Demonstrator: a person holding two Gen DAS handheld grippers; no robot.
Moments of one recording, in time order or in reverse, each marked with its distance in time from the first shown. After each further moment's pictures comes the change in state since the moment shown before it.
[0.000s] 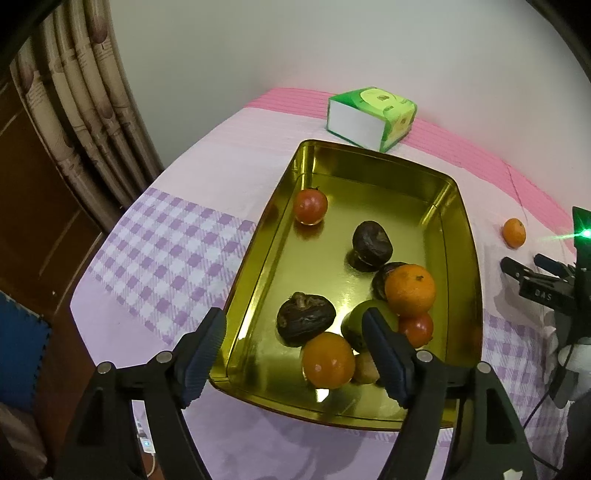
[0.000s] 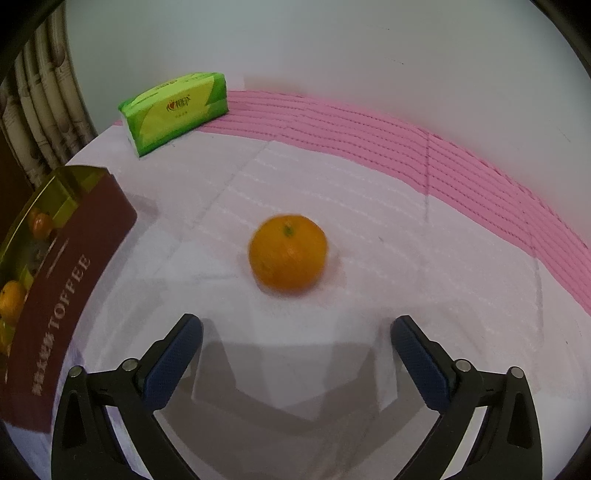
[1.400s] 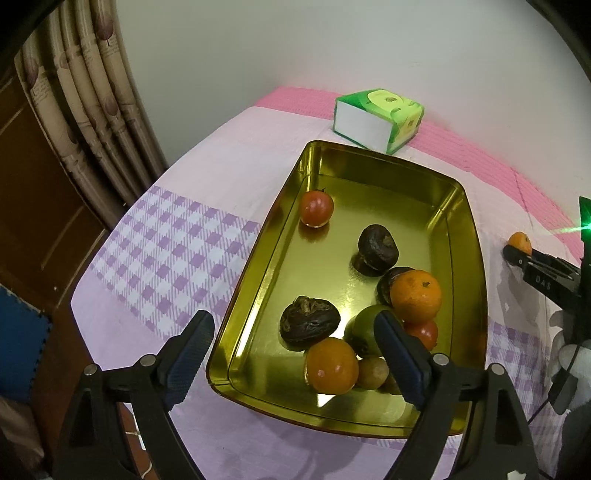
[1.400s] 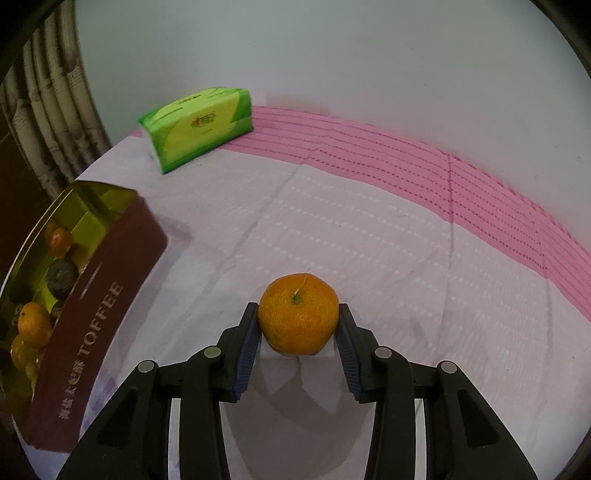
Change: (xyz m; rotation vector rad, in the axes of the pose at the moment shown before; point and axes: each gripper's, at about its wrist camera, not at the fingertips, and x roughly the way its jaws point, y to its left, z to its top) left arm 0.004 0.001 0.001 -0.014 -0.002 0.016; right arm -0.013 0.026 0.006 -0.012 -0.037 0.045
